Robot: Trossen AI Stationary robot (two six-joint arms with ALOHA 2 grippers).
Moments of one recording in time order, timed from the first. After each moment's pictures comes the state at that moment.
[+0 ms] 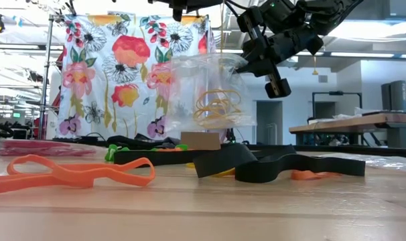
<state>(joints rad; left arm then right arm) 0.08 1.39 1.01 0.34 -0.13 0.16 -0.31 1.49 0.89 0.01 -0.55 1.09</state>
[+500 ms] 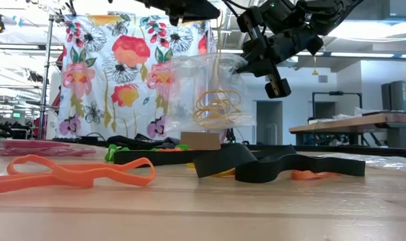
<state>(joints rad) 0.07 1.39 1.01 0.24 -0.19 0.23 -0.31 1.49 0.89 0.01 -0.55 1.09</state>
